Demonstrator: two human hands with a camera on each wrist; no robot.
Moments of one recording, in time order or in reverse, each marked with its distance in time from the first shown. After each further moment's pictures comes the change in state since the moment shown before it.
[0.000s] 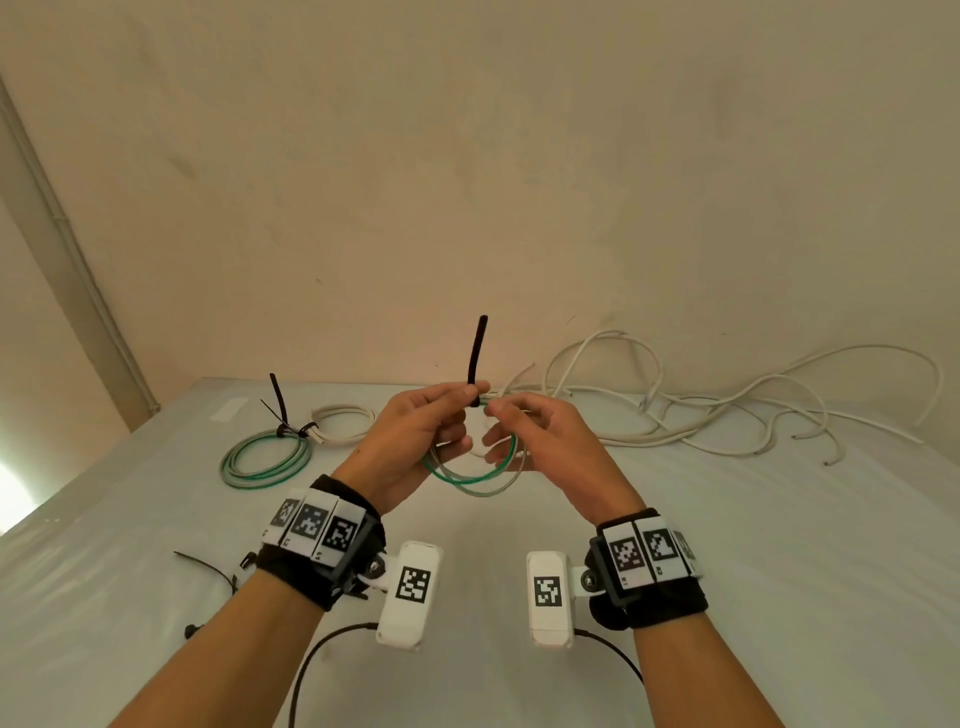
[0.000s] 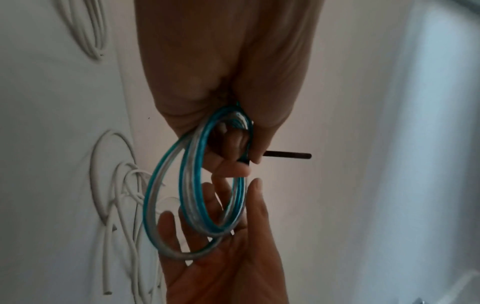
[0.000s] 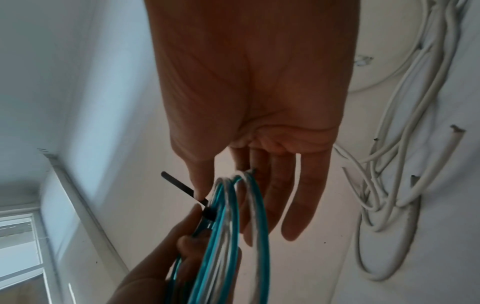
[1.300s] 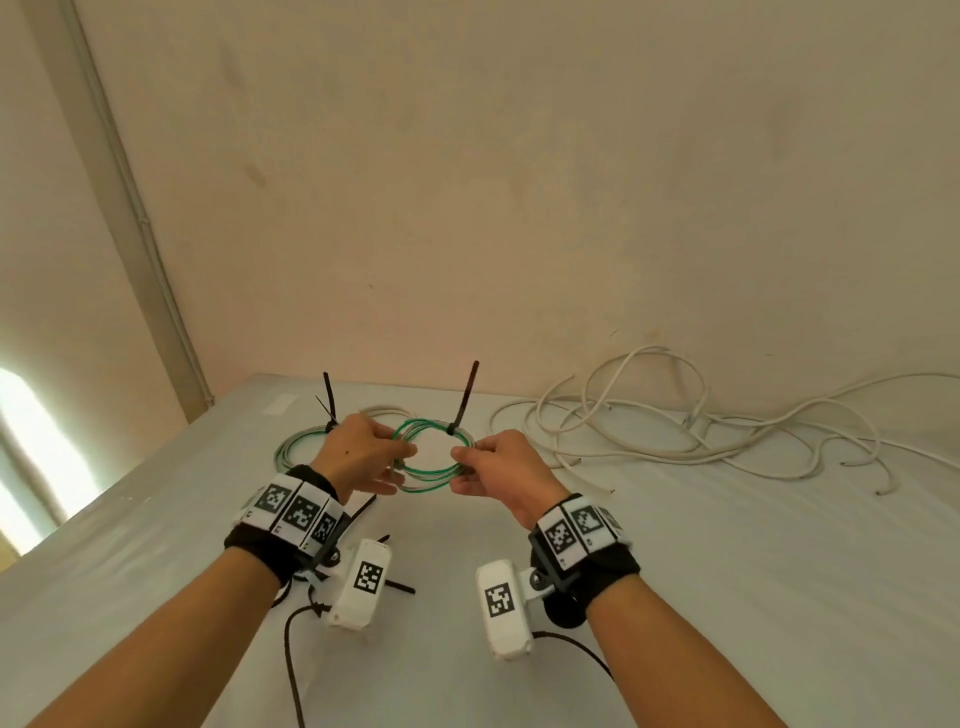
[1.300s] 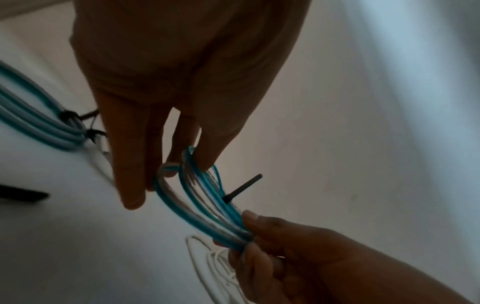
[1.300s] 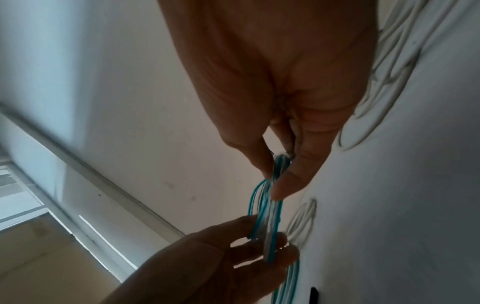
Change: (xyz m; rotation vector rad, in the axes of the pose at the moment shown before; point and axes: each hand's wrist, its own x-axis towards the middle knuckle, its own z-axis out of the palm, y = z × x) left_hand -0.010 0.008 -0.108 0.668 0.391 -0.213; right_hand 0.040 0.031 0.092 0.012 -0.020 0.294
